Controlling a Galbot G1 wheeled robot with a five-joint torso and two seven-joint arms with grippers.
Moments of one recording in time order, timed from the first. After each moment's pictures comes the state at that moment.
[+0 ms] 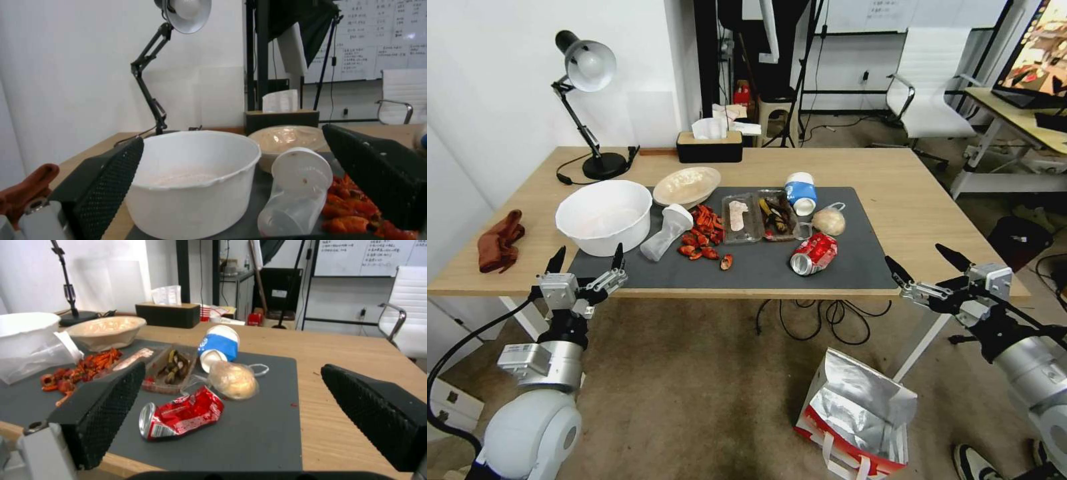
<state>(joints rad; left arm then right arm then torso) 1.58 -1.17 -0.64 -2.20 -0.39 -0.09 -0.19 -1.61 1.21 1.00 2.35 0.54 -0.36 -0.37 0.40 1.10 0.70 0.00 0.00</state>
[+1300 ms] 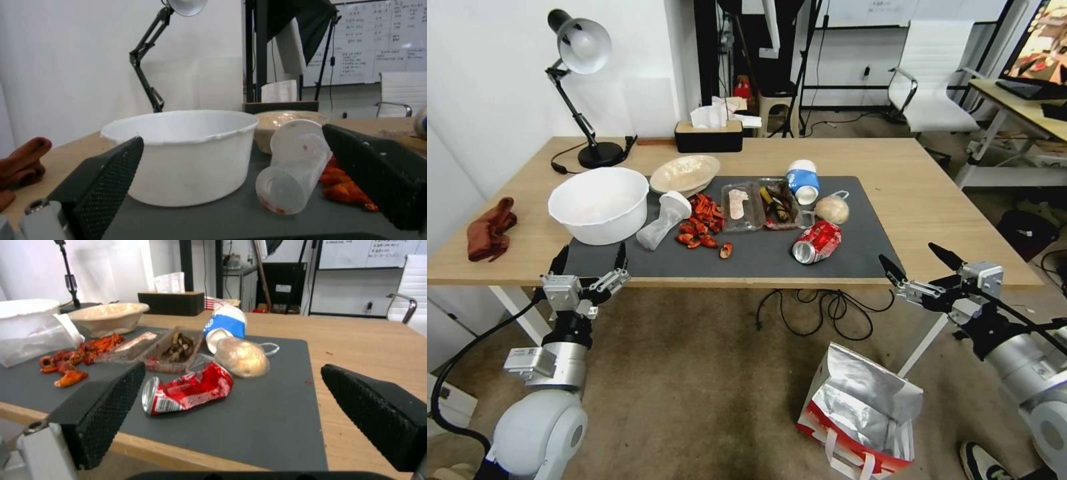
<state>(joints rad) 1.59 -1.18 -0.62 -2.16 -0.38 -0.16 -0.17 -1.60 1.23 0.97 2.36 0.53 -0.37 -0.37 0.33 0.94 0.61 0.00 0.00</state>
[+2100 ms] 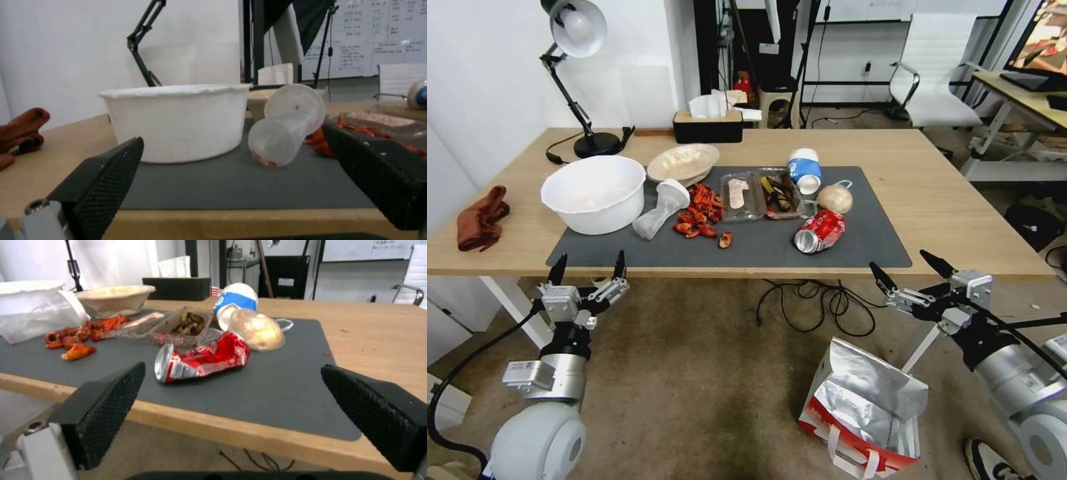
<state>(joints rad) 1.64 -1.21 -0.62 -2.17 -0.34 -0.20 -0.16 -1.64 1.30 0.91 2.40 0.45 -0.36 -0.37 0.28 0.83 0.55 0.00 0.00</state>
